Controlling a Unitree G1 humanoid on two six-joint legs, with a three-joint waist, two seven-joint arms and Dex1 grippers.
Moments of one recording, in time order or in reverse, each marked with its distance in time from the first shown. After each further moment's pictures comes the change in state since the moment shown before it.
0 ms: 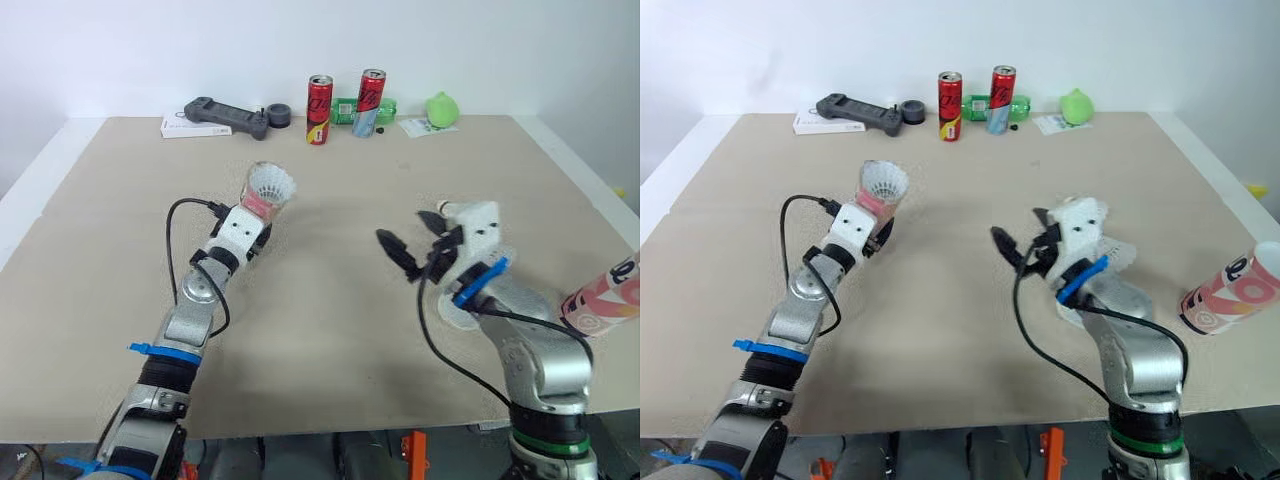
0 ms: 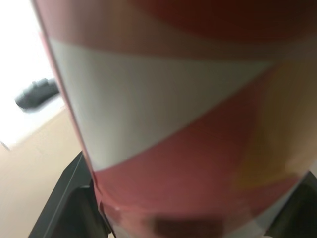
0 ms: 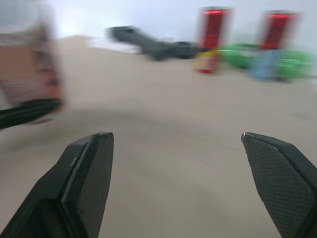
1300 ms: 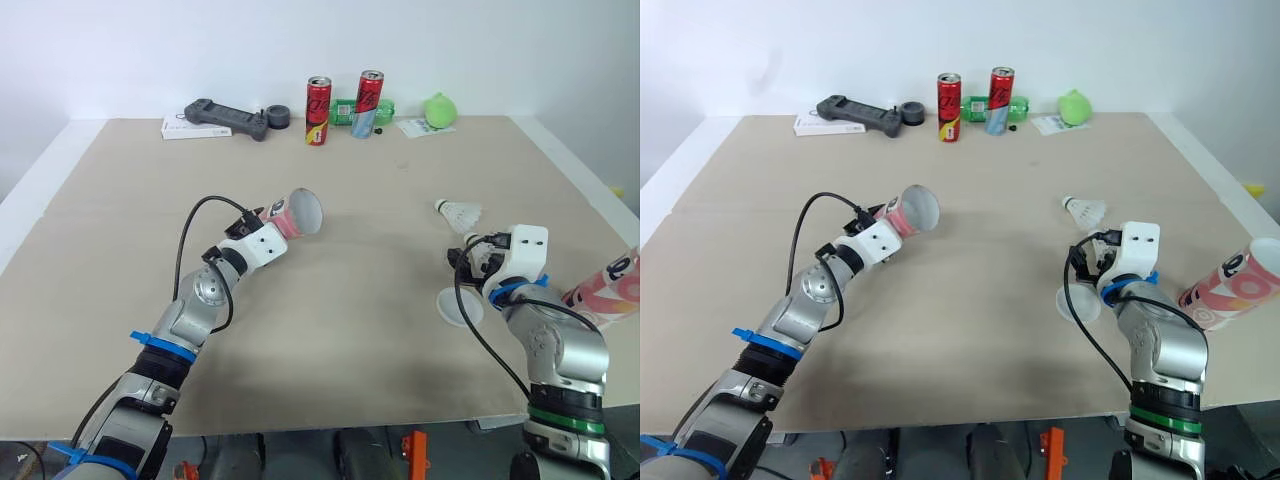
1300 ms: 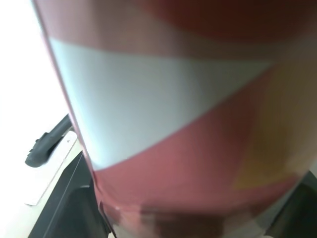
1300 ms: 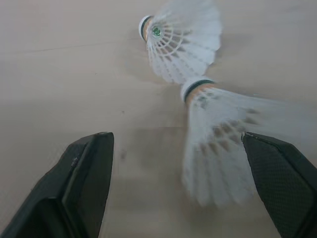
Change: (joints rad) left arm -0.029 0.120 -0.169 0.030 0.238 -0.097 -0.012; right arm -0.142 -0.031 -0.135 0.486 -0.045 0.084 -0.241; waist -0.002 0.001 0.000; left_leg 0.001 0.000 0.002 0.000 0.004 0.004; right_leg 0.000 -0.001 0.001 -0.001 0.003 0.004
